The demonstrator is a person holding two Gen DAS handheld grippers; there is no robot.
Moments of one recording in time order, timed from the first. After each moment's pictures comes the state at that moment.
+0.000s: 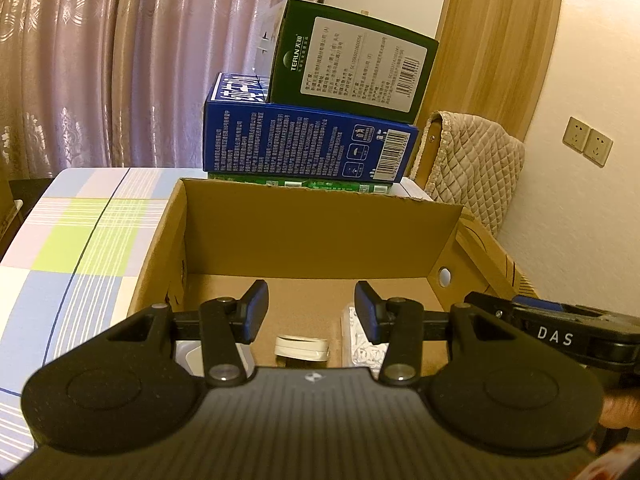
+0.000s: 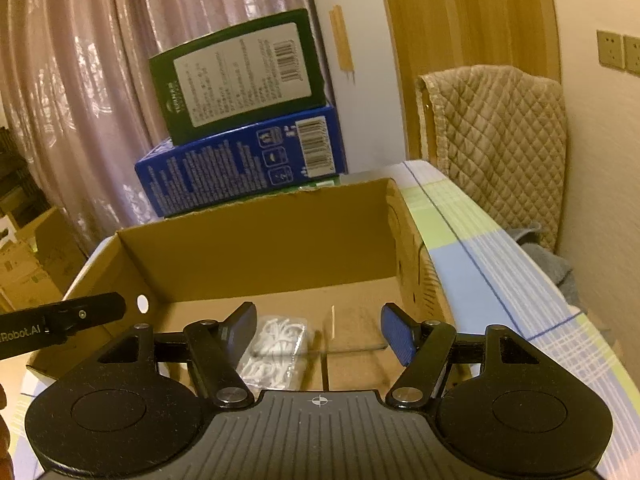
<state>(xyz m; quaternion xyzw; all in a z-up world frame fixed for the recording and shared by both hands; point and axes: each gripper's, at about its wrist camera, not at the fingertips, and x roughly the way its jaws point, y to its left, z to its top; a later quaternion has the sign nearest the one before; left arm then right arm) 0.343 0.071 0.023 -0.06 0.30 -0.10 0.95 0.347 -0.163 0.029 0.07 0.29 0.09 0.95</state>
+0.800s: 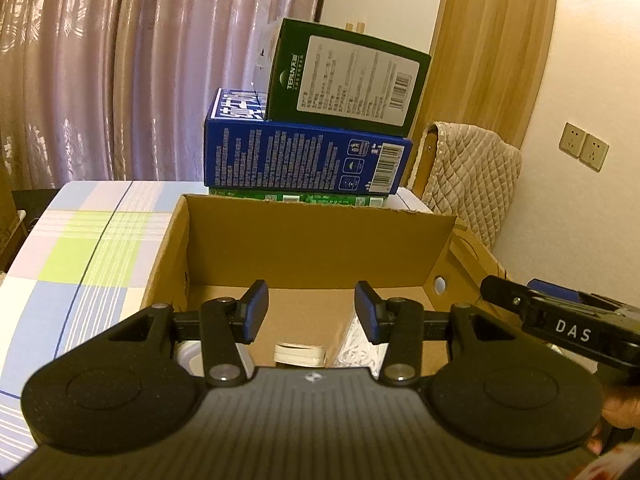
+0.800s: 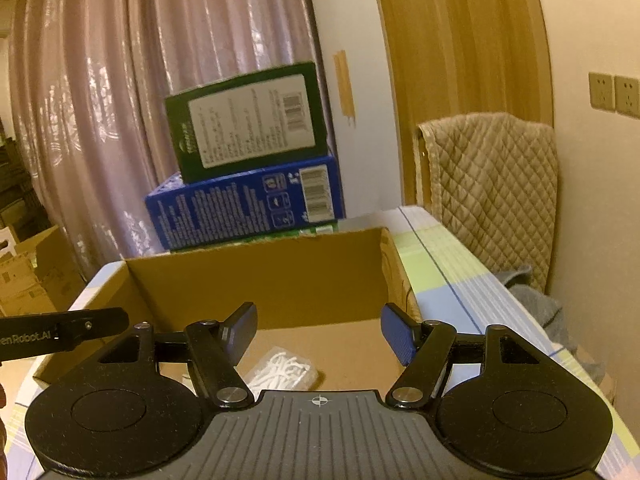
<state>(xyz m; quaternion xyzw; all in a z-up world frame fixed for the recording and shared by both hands) 0.332 0.069 0.036 -0.06 0.28 -0.10 0.95 0.323 -0.165 0.049 0.06 0.23 0.09 0.97</state>
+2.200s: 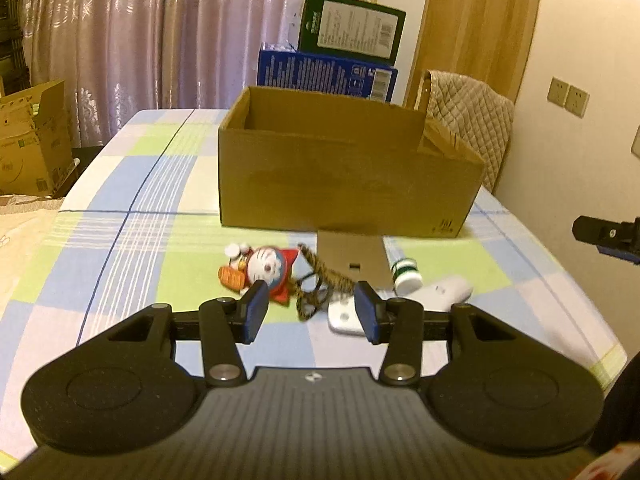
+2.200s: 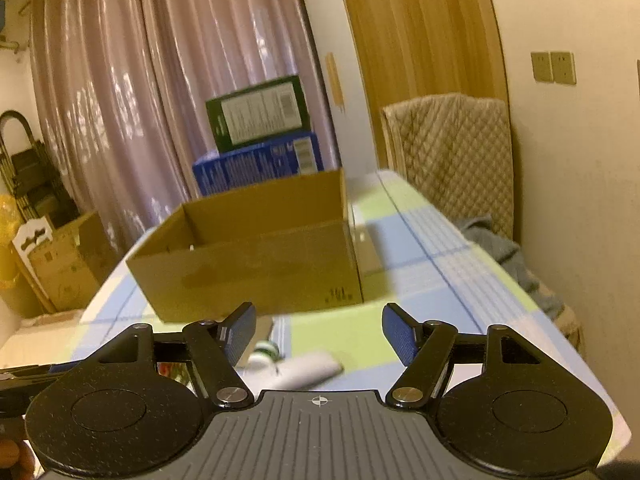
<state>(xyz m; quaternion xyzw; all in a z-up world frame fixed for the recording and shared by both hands) 0.091 0.069 -0.008 -0.05 0.31 -0.05 0.95 0.094 -0.231 0.058 0.08 0.26 0.11 0.95</state>
